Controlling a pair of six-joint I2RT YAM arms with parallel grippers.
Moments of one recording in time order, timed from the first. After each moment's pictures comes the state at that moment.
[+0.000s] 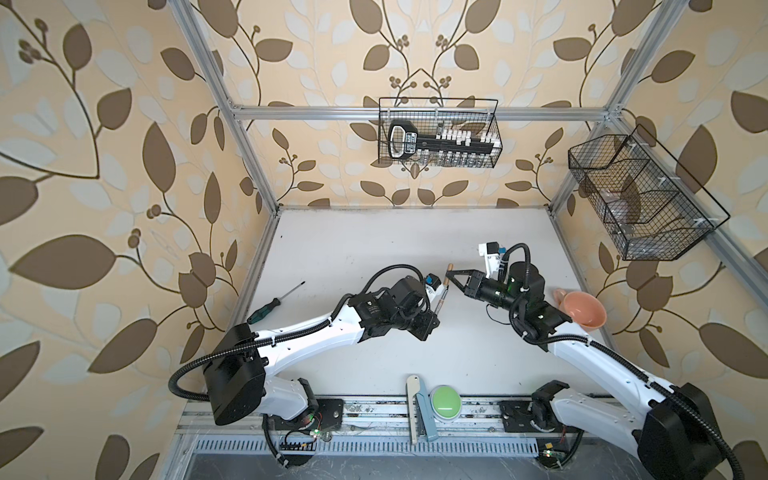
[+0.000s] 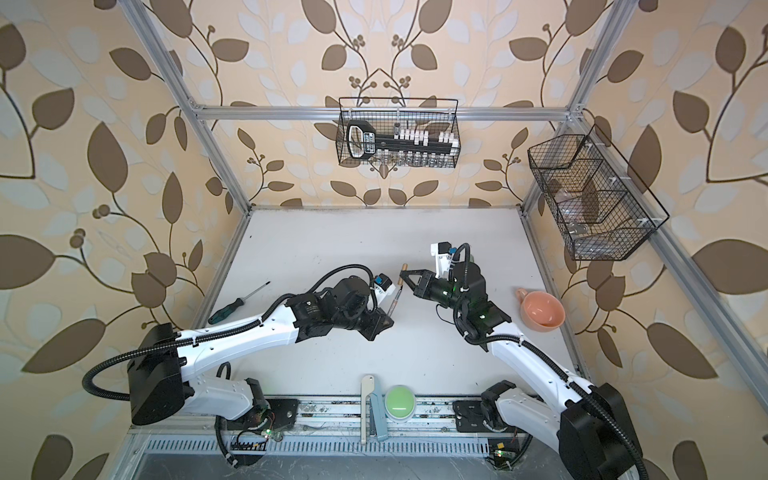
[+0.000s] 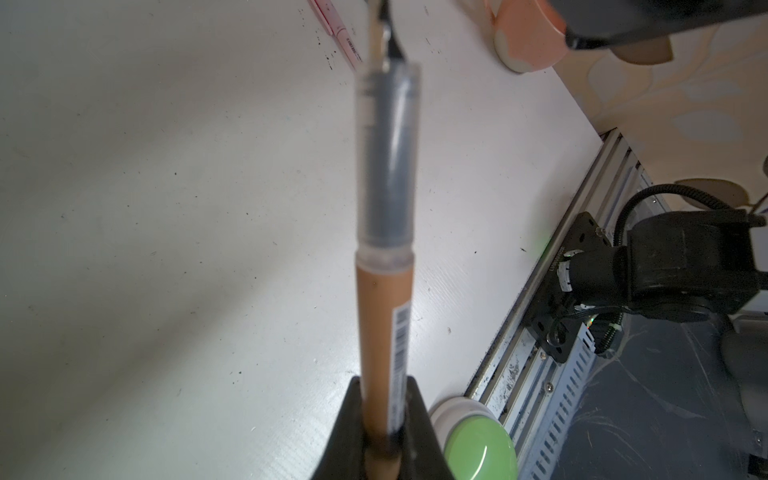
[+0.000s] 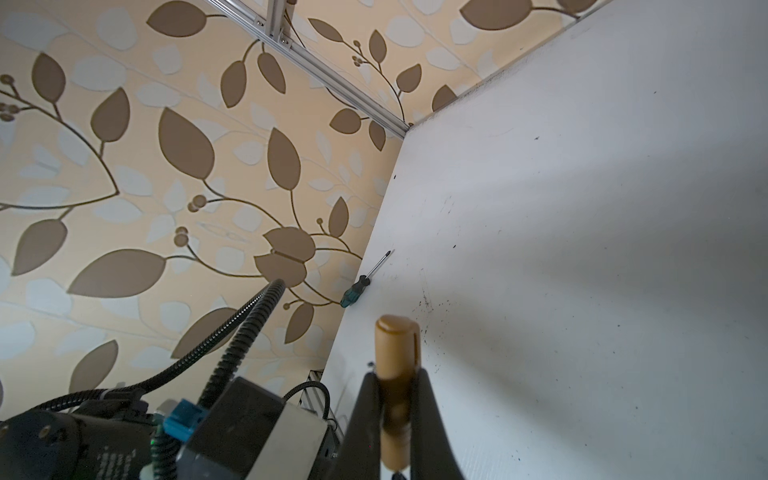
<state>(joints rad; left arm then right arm) -0.95 1.38 0.97 -0.37 0.20 -0.40 0.43 1.05 0.61 0.20 -0.43 0.85</state>
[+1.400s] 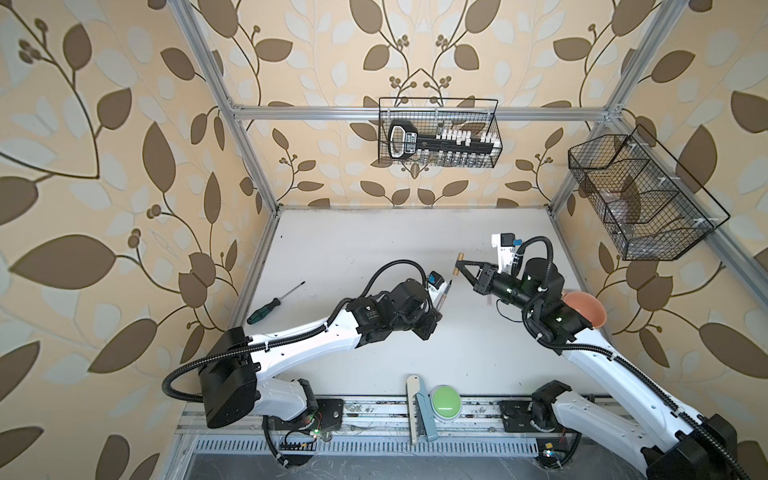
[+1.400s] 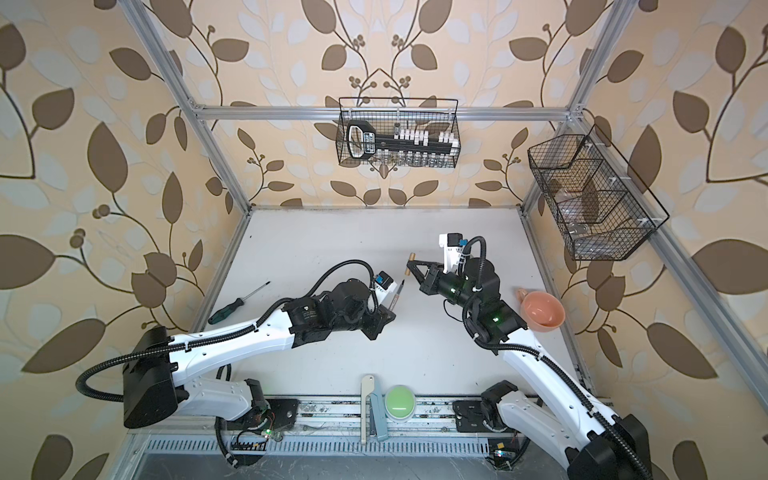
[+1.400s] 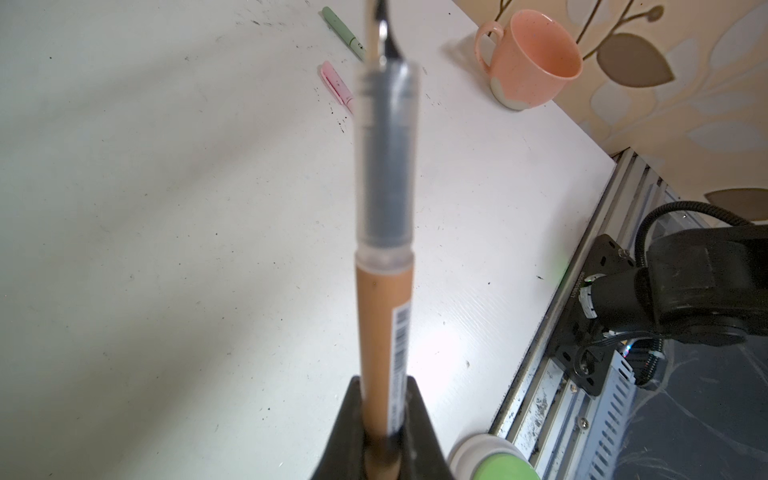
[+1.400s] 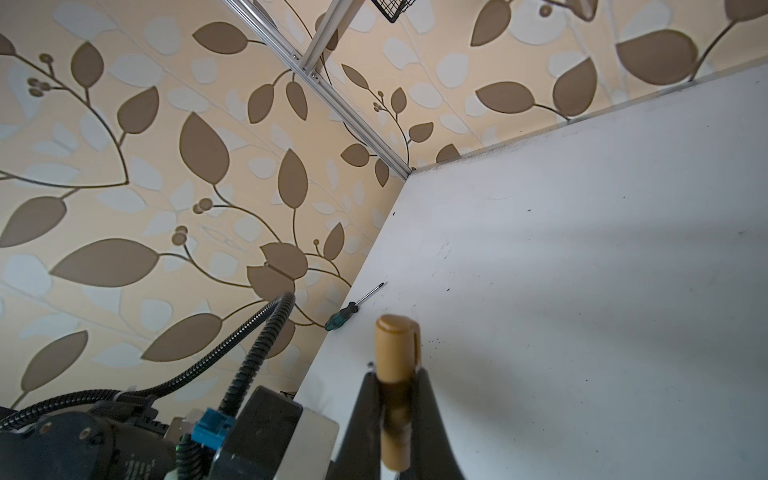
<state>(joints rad) -1.00 1.34 0.96 -0.30 0.07 -0.33 0.43 0.94 0.71 0.07 -0.36 0.70</state>
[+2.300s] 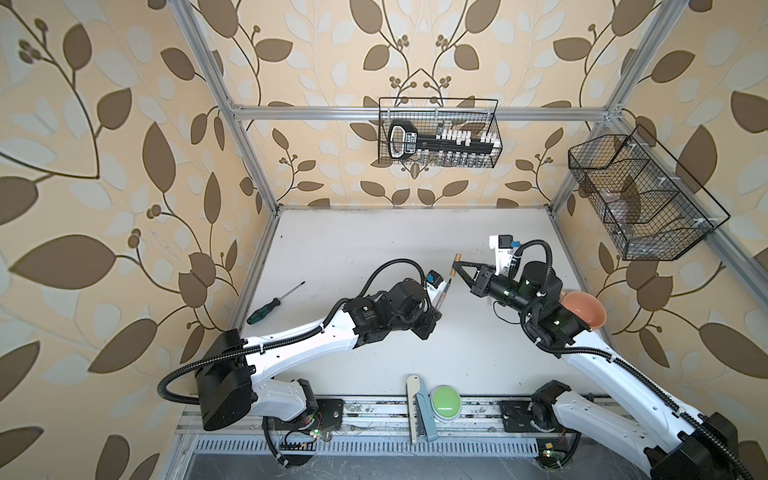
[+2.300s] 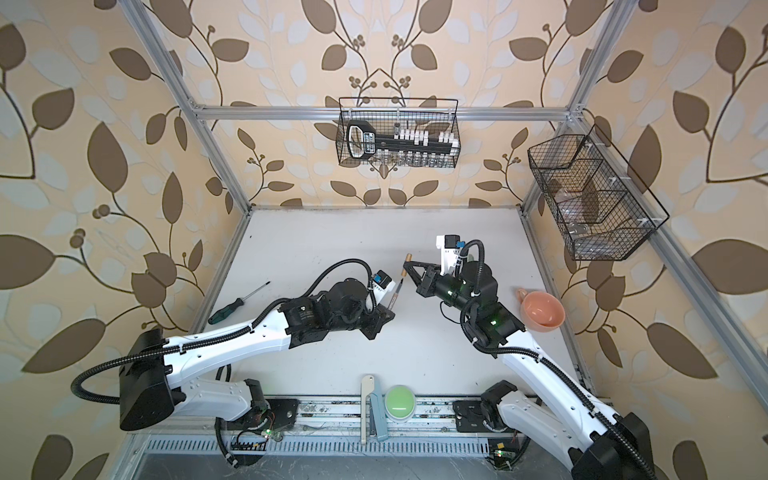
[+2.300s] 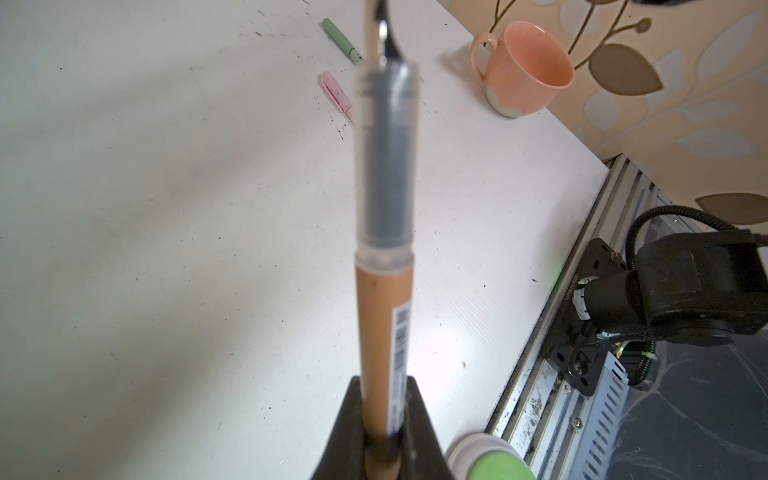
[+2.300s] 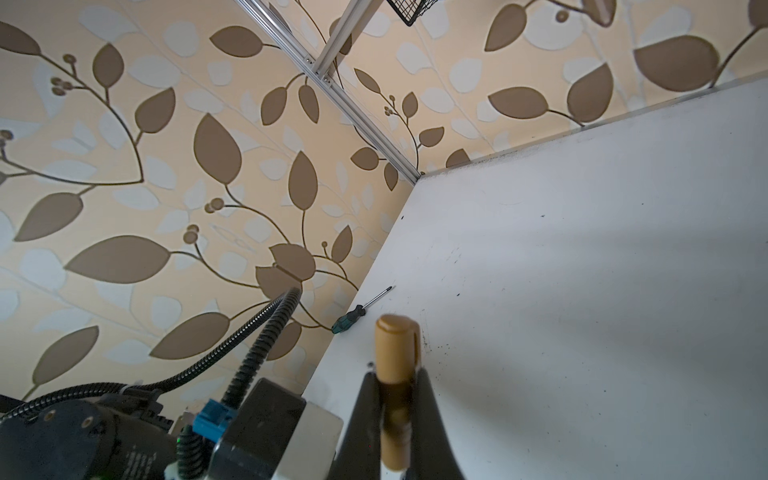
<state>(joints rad) -1.00 1.32 0.96 -0.31 0.07 -0.34 0.48 0.94 0.69 0.11 -0.32 0.71</state>
